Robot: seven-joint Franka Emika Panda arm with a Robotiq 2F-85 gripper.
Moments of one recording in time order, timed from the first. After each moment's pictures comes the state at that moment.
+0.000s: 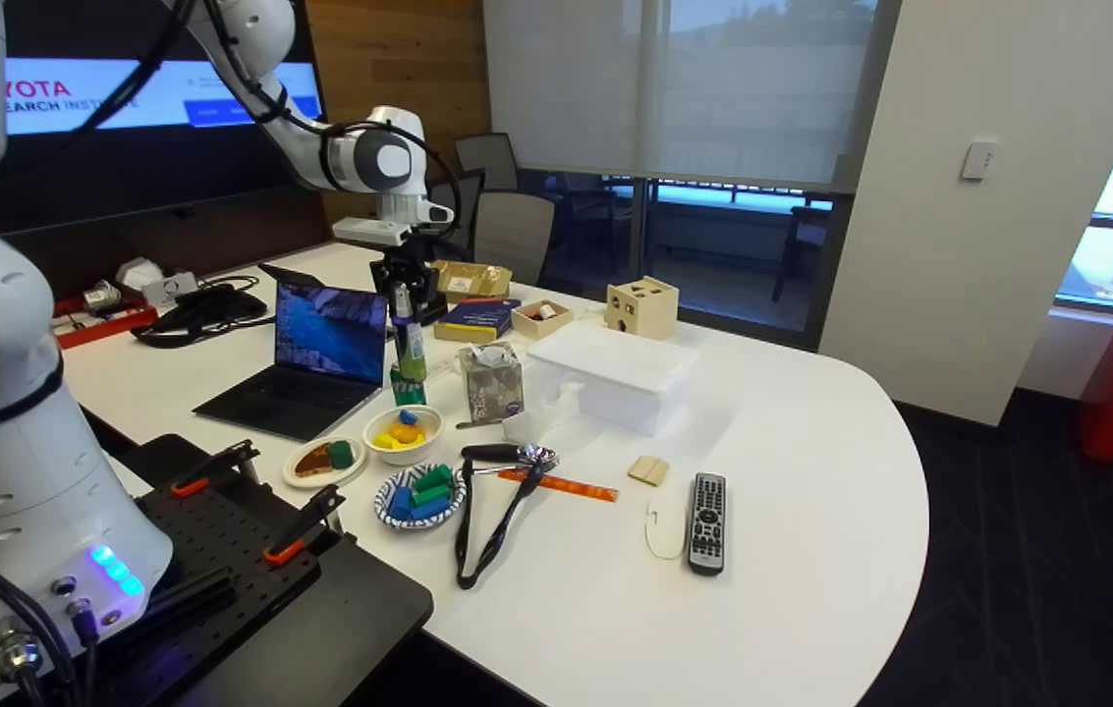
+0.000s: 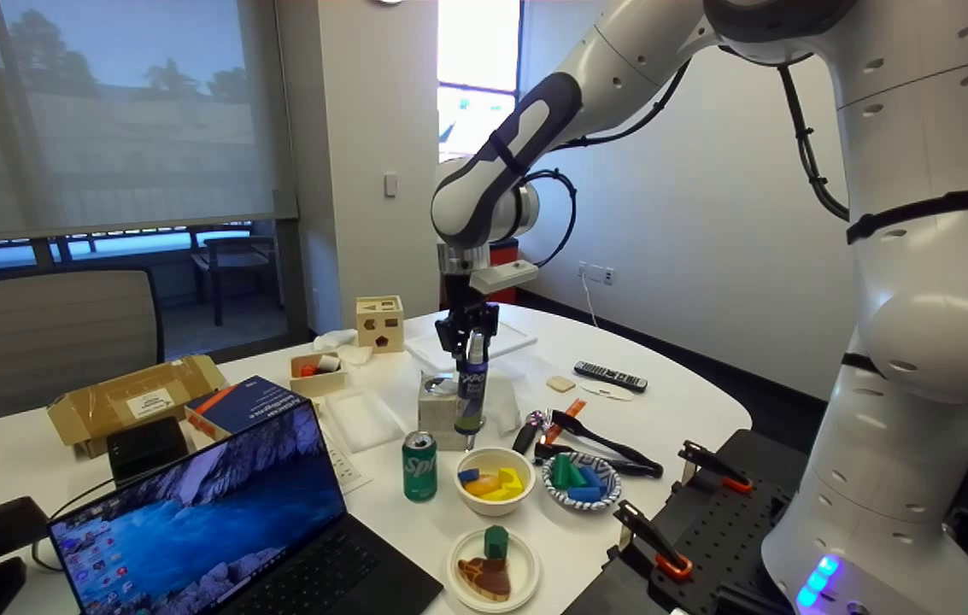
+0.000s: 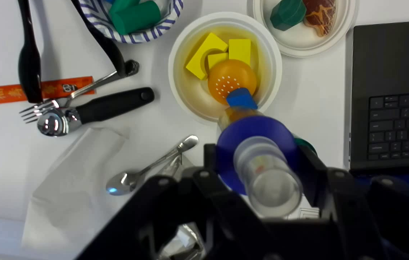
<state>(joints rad) 0.07 0.35 0.06 -2.08 -0.02 2.30 0.02</state>
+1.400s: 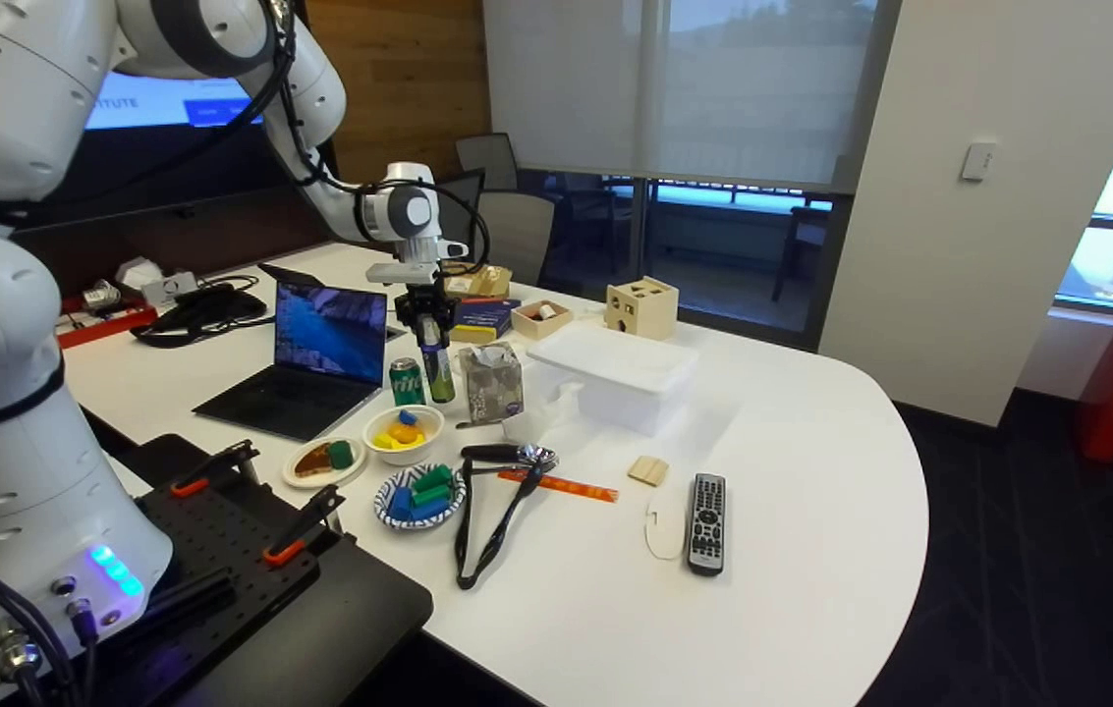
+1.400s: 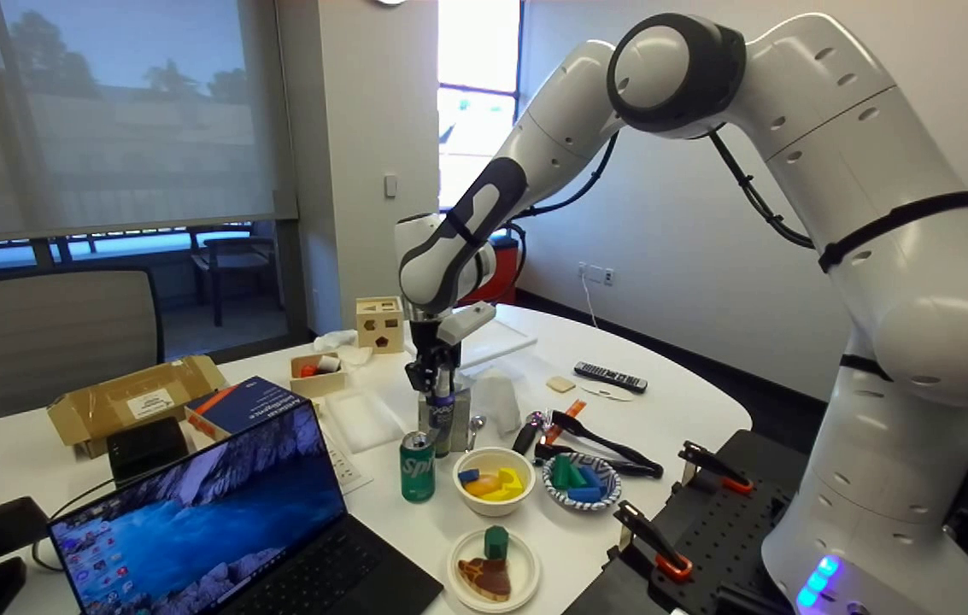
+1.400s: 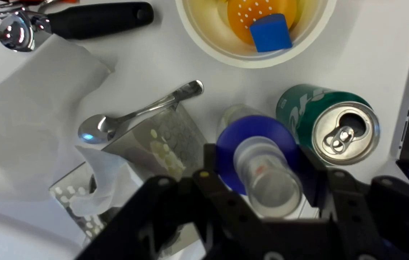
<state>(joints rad) 0.12 0.69 0.04 -1.81 -0.16 2.40 0.02</state>
